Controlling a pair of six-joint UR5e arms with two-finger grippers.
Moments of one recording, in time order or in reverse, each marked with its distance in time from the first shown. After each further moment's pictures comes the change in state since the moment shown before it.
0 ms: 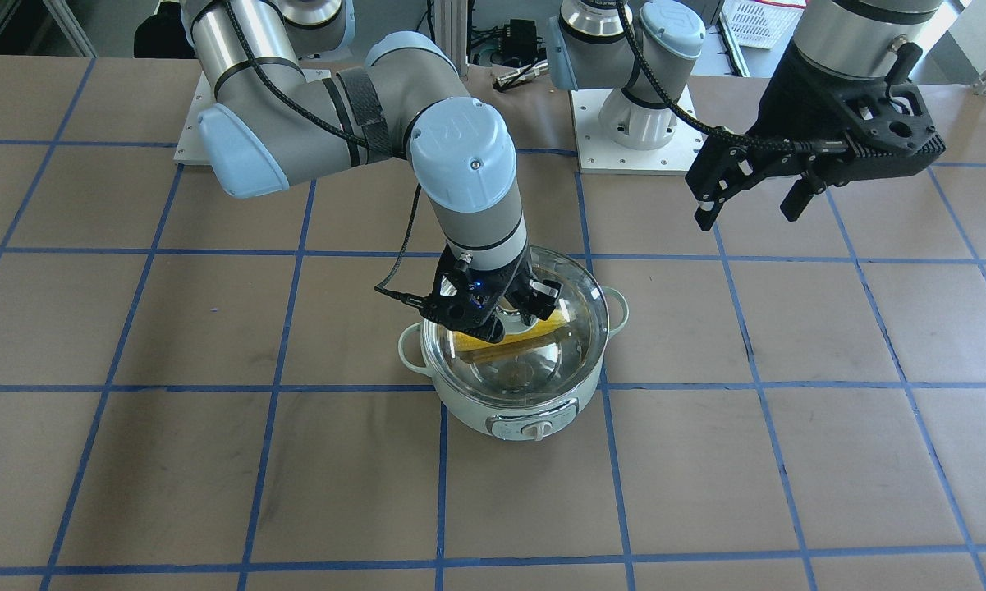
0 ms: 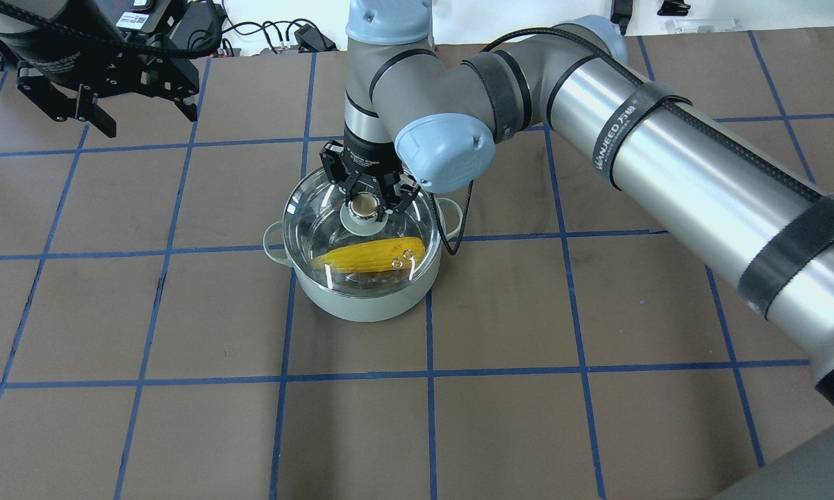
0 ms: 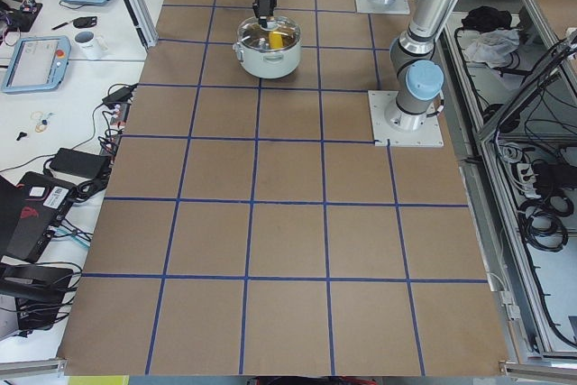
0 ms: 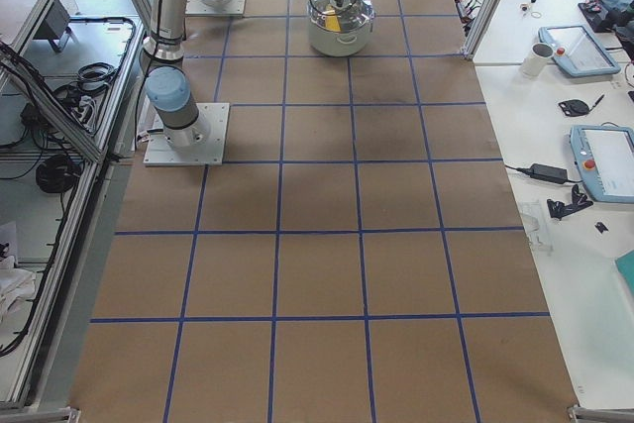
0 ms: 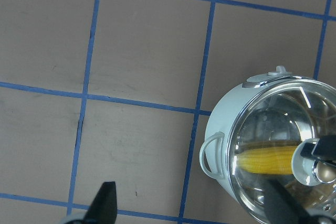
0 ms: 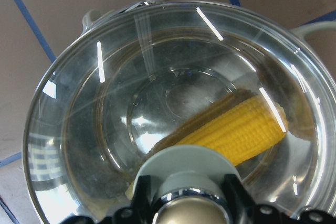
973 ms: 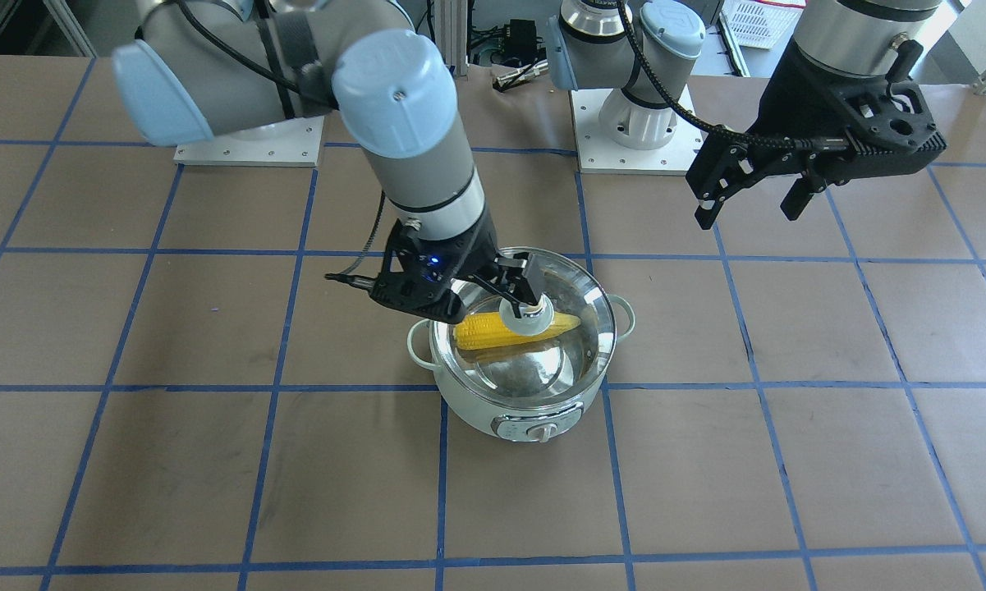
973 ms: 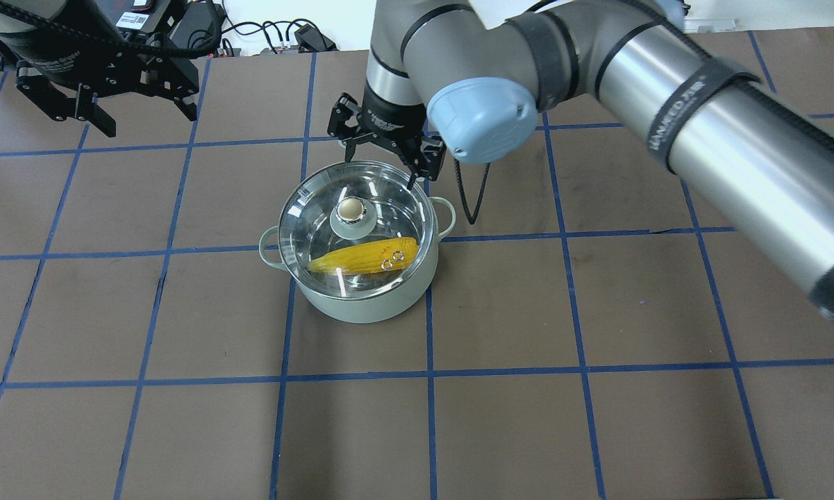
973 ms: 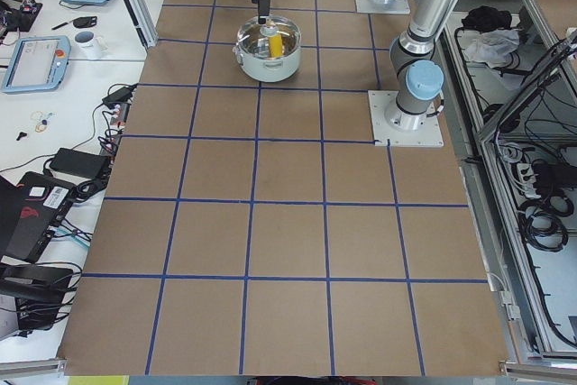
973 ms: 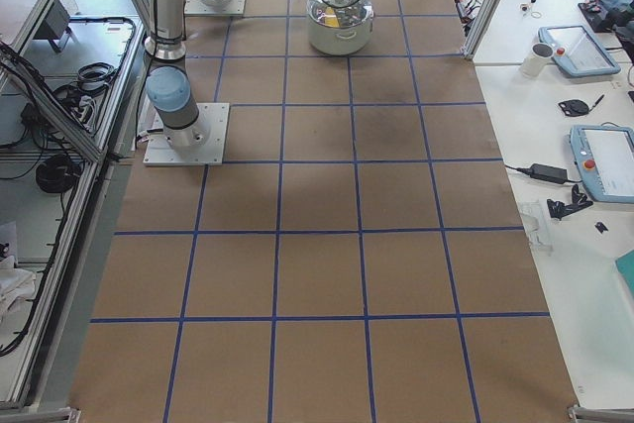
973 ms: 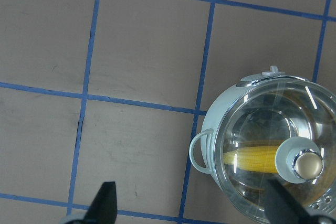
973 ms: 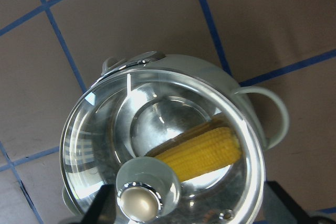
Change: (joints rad) left arm 0.000 0.001 0.001 0.000 -0.001 0.000; right arm -0.083 -0.103 -0.016 0.044 0.007 -0.139
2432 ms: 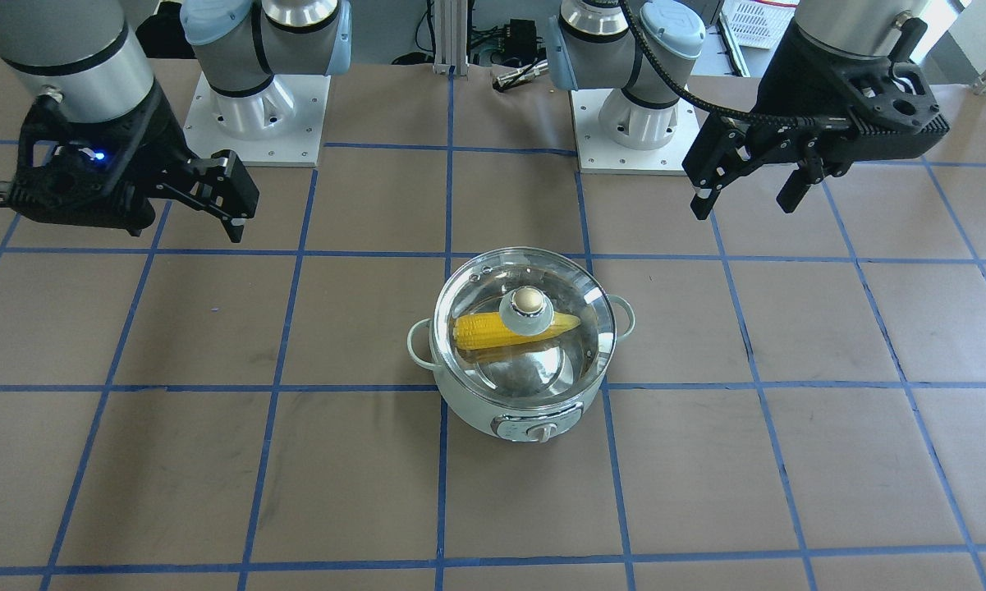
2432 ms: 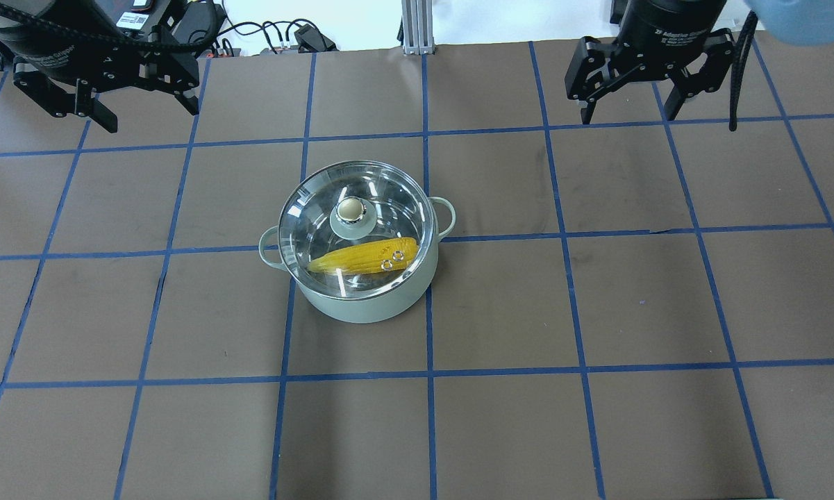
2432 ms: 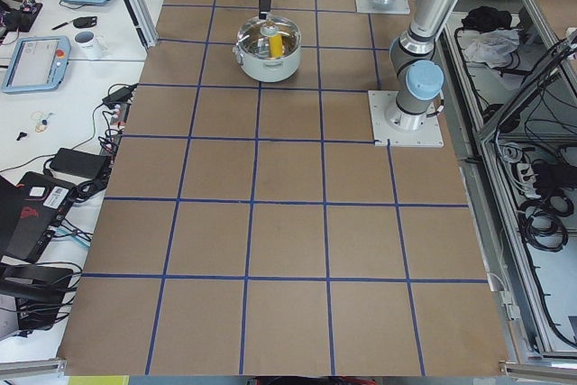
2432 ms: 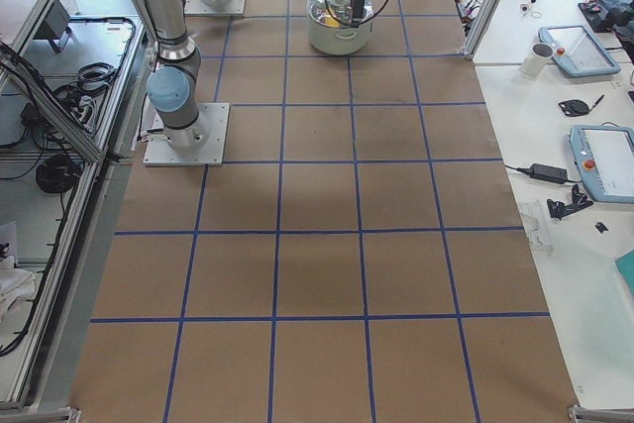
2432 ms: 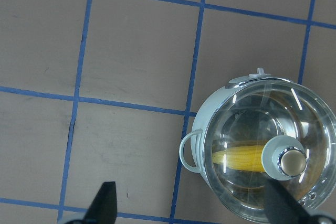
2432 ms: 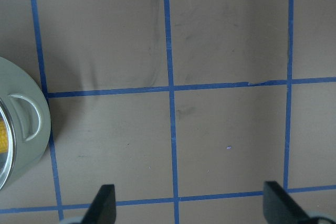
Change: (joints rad) left arm -0.001 0.015 0.005 0.000 -0.029 0.000; right arm -0.320 -0.237 0.005 0.334 -0.278 -0.664
